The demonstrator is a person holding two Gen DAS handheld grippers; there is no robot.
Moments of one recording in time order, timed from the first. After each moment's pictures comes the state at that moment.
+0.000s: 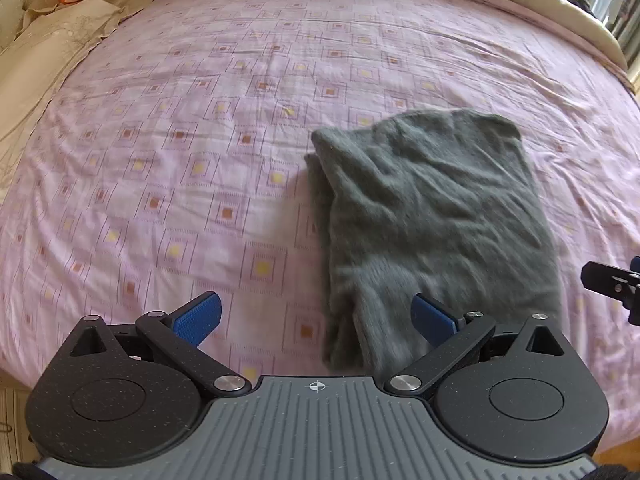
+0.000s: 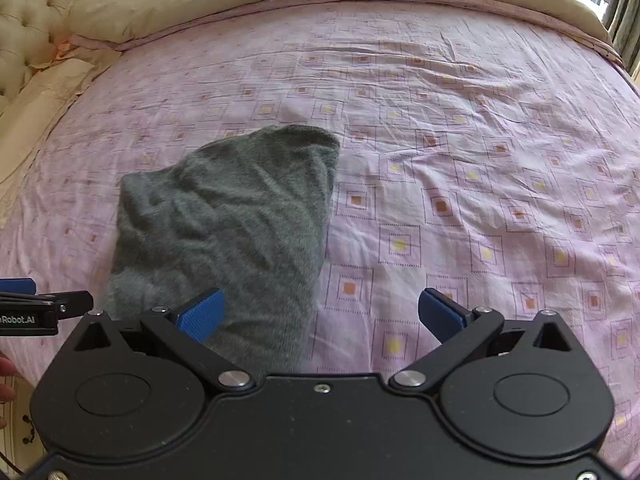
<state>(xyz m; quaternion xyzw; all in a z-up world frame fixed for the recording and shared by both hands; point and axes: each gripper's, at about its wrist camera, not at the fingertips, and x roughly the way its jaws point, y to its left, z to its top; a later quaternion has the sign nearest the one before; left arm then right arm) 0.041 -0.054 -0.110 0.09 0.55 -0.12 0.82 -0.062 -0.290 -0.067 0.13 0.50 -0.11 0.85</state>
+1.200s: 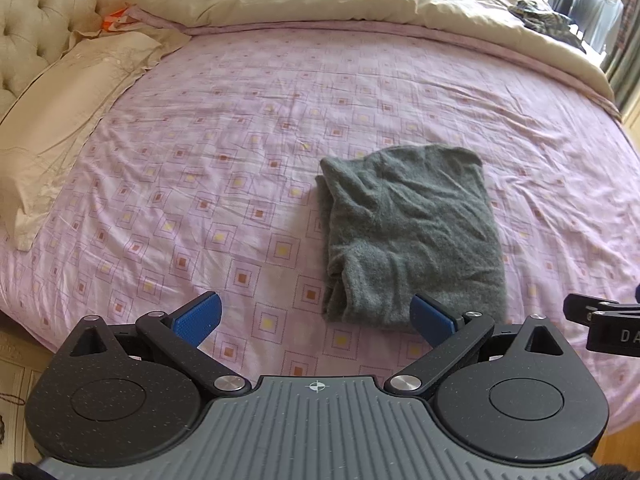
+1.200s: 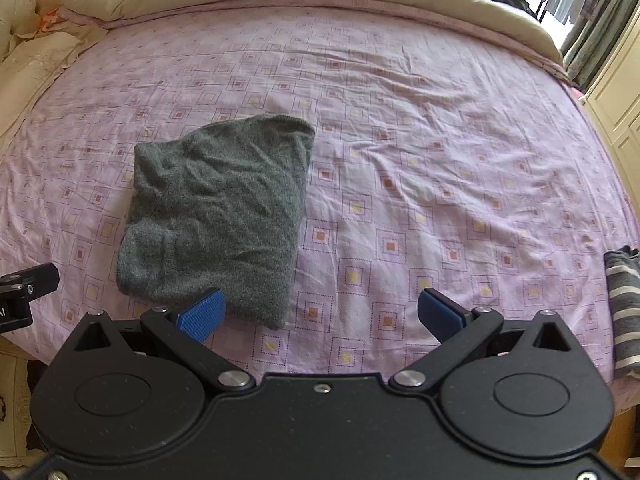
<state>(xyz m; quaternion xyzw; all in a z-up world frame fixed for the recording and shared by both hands) -0.031 -0.039 -0.030 0.08 0.50 -0.09 0.86 -0.109 -0.238 0.004 0.06 0.53 -0.18 0.83</state>
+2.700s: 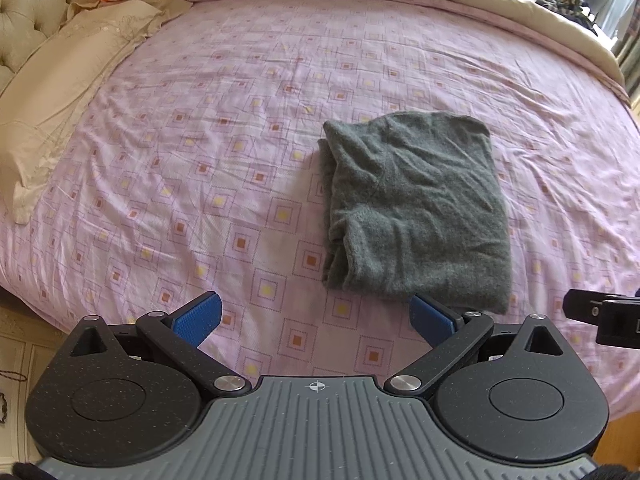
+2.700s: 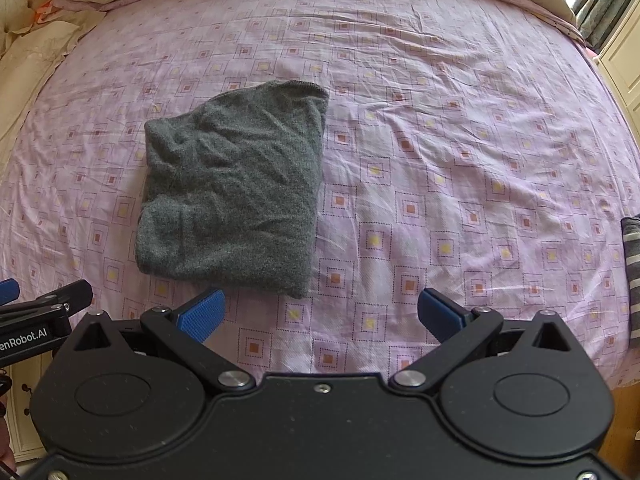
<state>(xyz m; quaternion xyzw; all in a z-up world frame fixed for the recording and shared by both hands) -0.030 -0.035 -0.043 0.08 0.55 -0.09 0.83 -0.102 -0.240 0.000 0.11 0.58 -0.15 0.79</state>
